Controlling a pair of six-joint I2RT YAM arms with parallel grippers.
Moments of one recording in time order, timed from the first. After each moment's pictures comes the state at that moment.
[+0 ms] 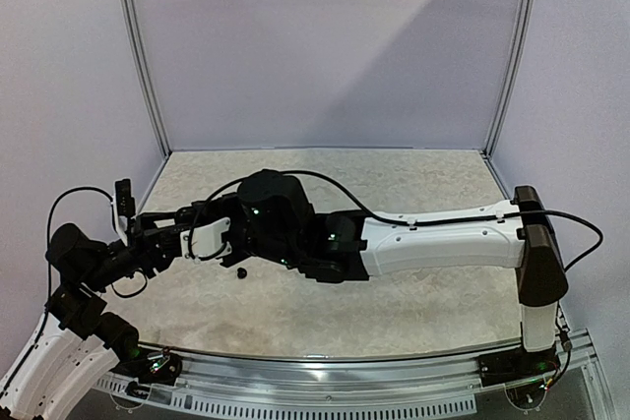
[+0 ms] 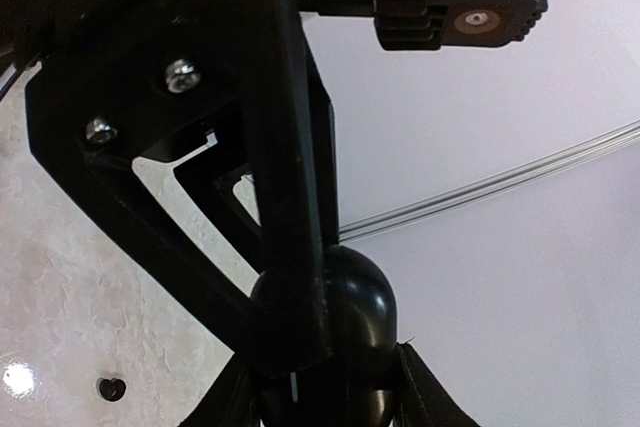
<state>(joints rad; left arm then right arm) -0.36 0.23 0.25 0.14 0.59 -0.40 1.35 2.06 1.76 0.12 0.25 -1.02</state>
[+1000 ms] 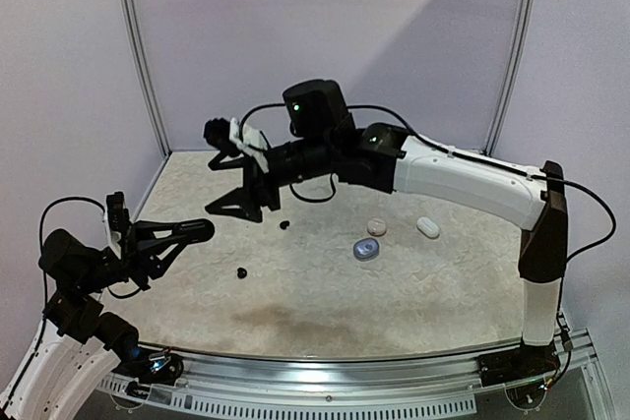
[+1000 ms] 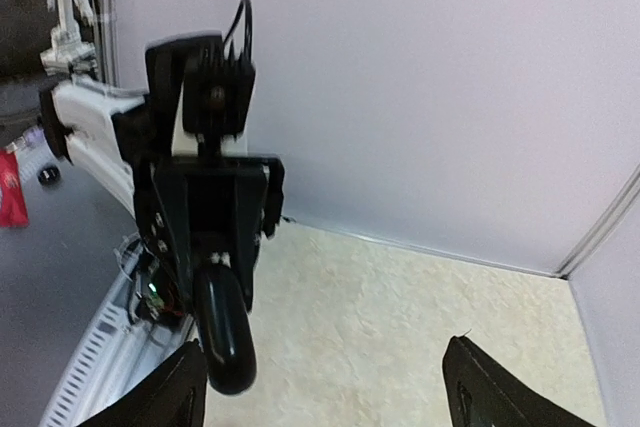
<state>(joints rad) -0.34 0.16 0.25 0.14 0.76 -0.24 1.13 2.02 1.99 -0.26 -0.52 -0.38</state>
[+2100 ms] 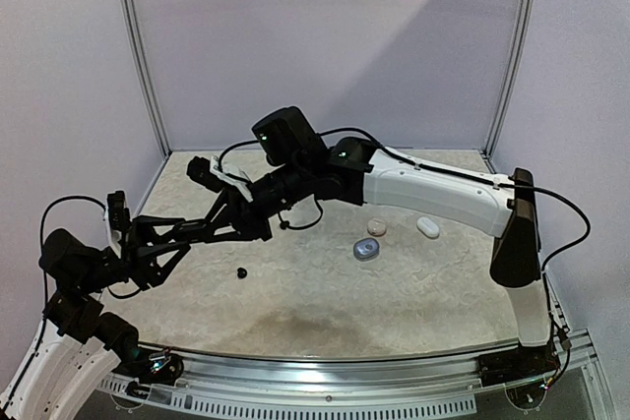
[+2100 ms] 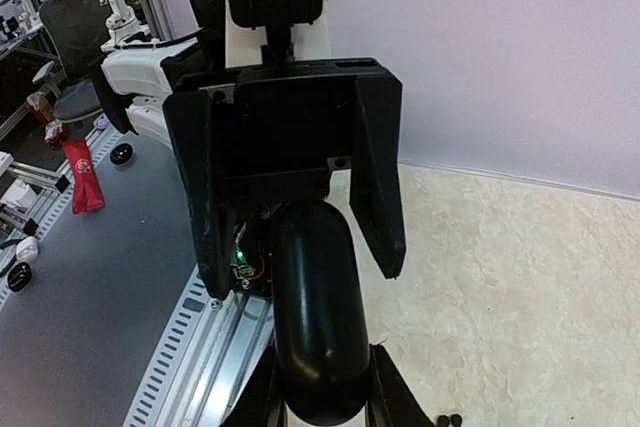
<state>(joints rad) -0.33 0.16 0.25 0.14 0.77 -0.27 1.15 2.17 2.13 -0.47 -0.68 -0.23</state>
